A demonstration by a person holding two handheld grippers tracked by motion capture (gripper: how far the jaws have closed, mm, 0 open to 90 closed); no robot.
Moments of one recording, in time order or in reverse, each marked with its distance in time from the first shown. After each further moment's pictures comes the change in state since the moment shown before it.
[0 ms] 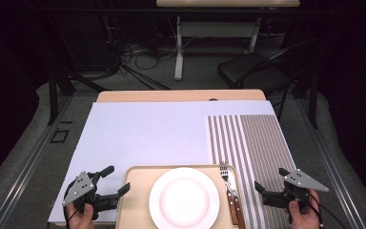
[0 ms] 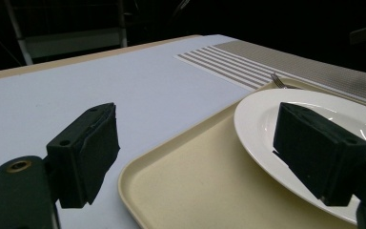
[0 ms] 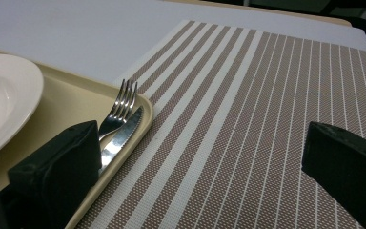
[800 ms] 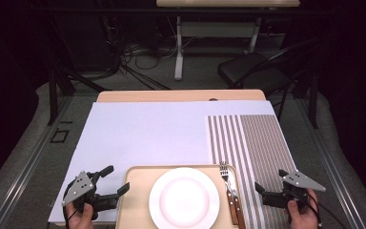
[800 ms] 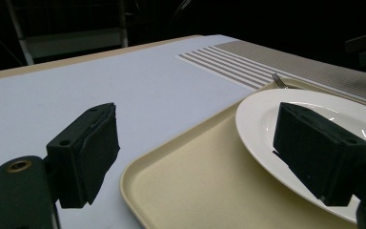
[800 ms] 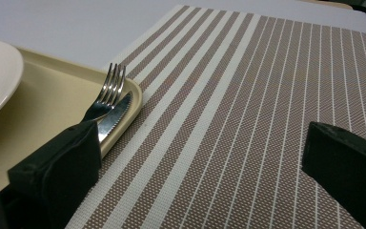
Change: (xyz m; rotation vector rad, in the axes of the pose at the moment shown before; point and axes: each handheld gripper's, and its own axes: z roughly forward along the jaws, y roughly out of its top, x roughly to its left) left arm 0.001 0.000 -0.001 0.000 0.003 0.002; right arm -0.007 -0.011 0.008 0.030 -0.005 0.005
